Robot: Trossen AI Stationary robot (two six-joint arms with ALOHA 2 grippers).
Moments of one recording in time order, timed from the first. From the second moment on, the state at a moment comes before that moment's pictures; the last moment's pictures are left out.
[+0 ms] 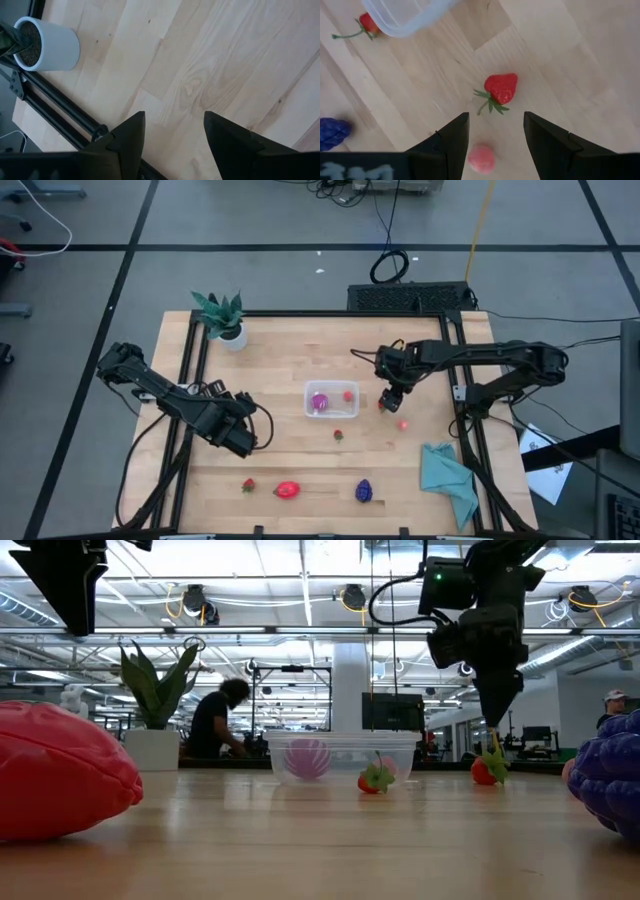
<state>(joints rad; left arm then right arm) -0.51 1.48 1.25 -1.54 -0.37 -1.02 -0.22 1.38 0.89 -0.87 -0.24 0.41</state>
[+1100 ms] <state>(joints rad) -0.51 1.48 1.25 -1.54 -0.37 -1.03 -0.26 1.39 0.89 -0.83 -0.27 0.40</state>
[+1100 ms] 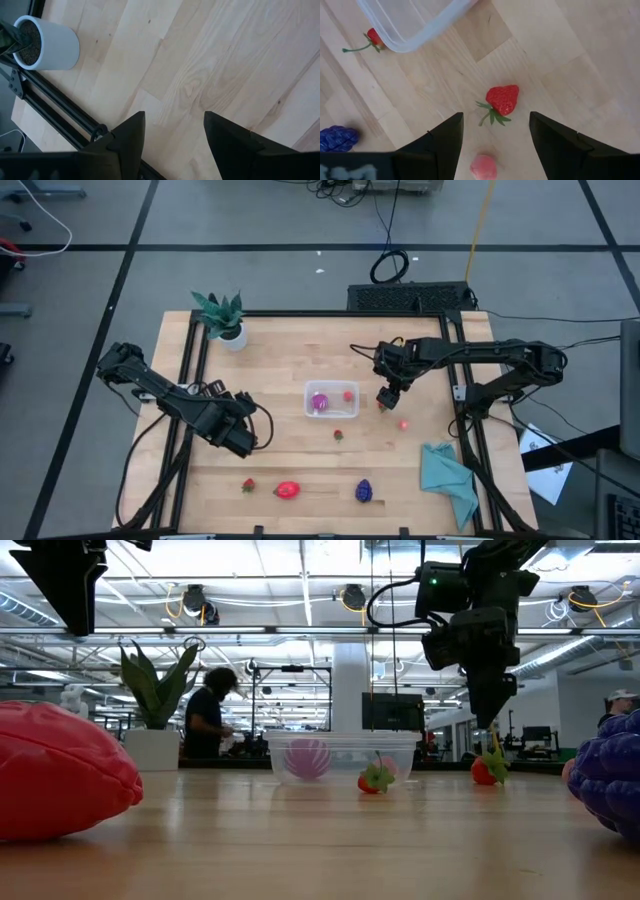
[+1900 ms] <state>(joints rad) -0.51 1.48 1.25 -1.51 -0.38 -1.03 -0.25 1.39 0.75 -0.68 -0.30 0.48</state>
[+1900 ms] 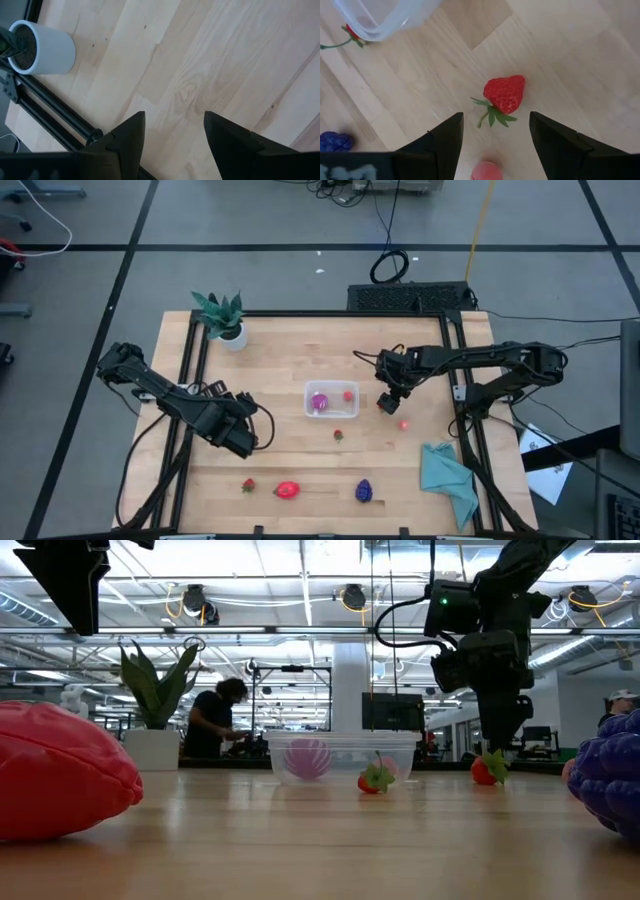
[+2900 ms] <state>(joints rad) -0.51 1.48 1.25 -1.51 -0.39 -1.02 -0.25 1.60 0.76 -0.59 -0.35 0.46</state>
